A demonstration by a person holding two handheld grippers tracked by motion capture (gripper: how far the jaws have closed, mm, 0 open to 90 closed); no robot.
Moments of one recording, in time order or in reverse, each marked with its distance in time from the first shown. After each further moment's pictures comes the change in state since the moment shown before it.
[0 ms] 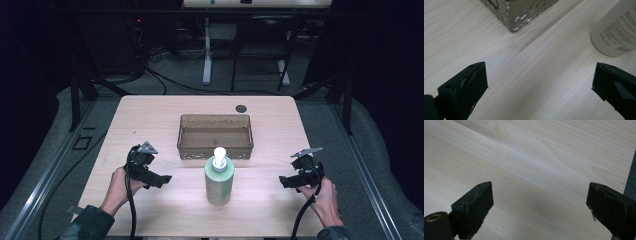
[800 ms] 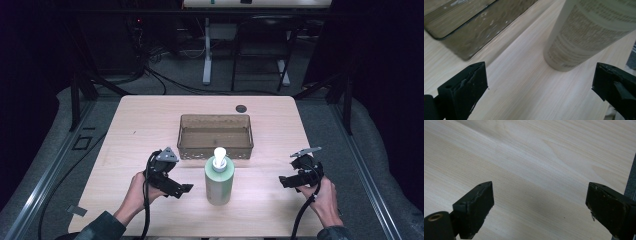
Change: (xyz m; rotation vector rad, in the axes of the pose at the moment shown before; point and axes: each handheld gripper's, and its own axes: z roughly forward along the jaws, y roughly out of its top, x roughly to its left) left arm -0.059 0.023 0.005 -0.073 -0.131 0.096; right arm 0.000 0.001 0.001 0.011 0.000 -0.004
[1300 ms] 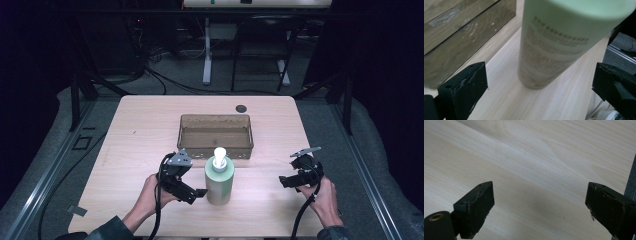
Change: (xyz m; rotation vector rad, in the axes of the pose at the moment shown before) left arm -0.032 0.021 0.008 -0.078 -0.080 0.060; right arm 0.000 0.000 0.001 0.004 0.001 -0.002
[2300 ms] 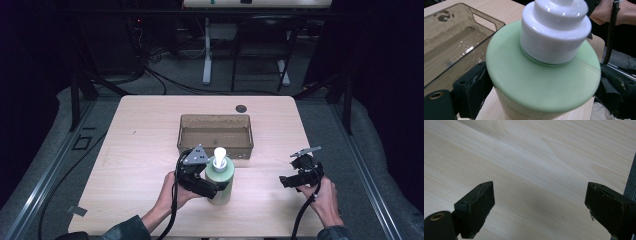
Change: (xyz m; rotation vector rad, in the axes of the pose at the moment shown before) left arm -0.021 0.028 0.021 -0.137 -0.007 0.023; right arm -0.001 0.000 0.001 0.006 -0.003 0.002
